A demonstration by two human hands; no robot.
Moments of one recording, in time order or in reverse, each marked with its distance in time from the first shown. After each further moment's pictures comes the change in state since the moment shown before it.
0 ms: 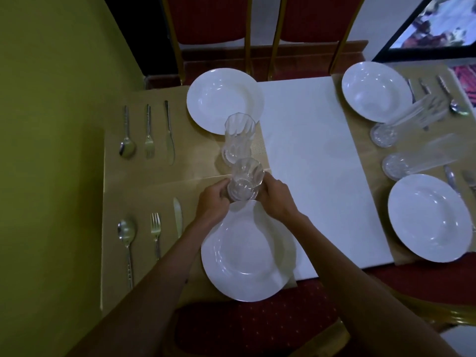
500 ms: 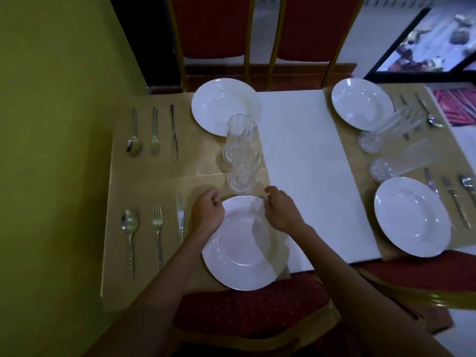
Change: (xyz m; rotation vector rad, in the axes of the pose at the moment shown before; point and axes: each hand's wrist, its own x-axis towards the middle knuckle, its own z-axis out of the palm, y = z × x) left_hand -0.044 -0.013 0.000 -0.069 0.153 -0.163; right_hand -0.052 0.004 -0.006 -0.180 -0.078 0.139
